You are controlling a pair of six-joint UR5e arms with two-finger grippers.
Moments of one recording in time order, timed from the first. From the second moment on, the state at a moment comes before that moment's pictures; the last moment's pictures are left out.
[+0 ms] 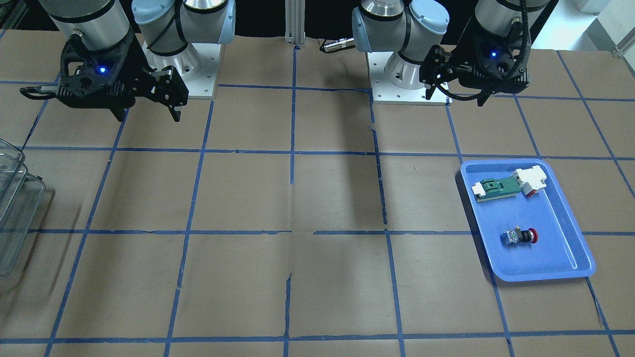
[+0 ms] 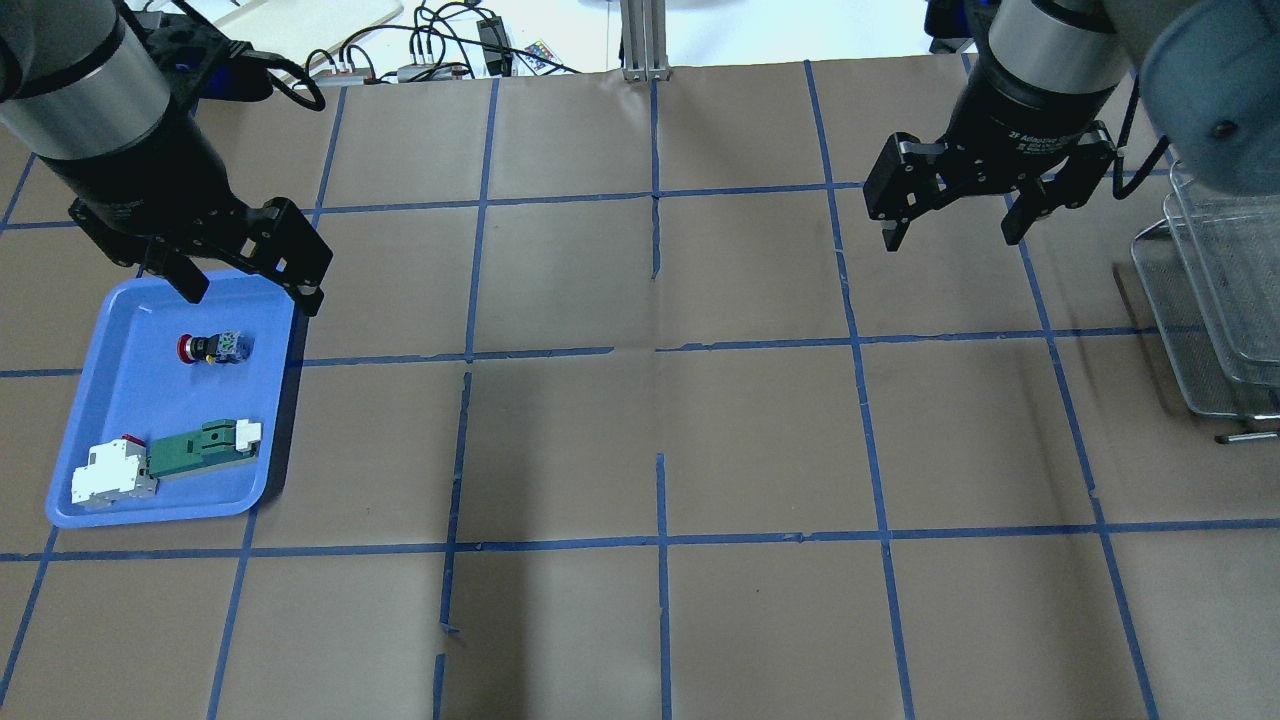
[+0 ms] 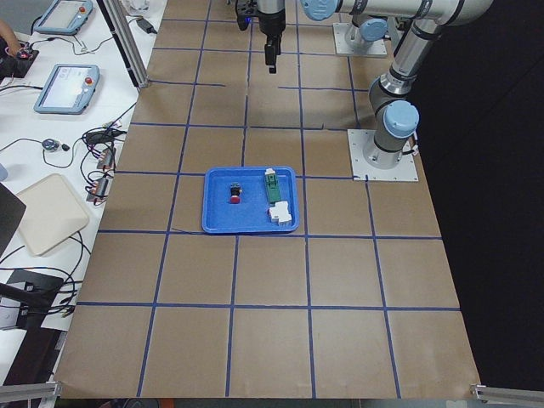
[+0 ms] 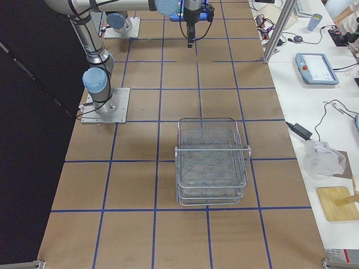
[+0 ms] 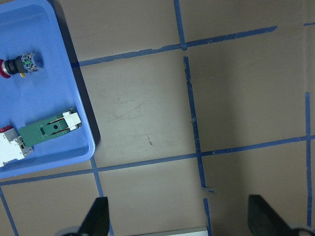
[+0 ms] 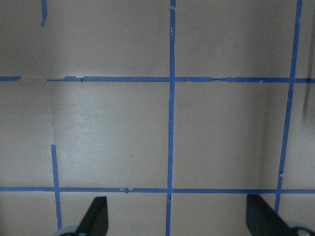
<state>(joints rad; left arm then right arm) -1.49 -1.49 -1.58 -1.74 1.62 0.23 1.58 -1.59 1.56 -1.52 -1.56 -0.01</state>
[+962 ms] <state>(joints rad) -1.47 -1.50 -1.63 -1.70 1.61 0.24 1.58 -1.59 1.56 -1.52 -1.56 -0.01</state>
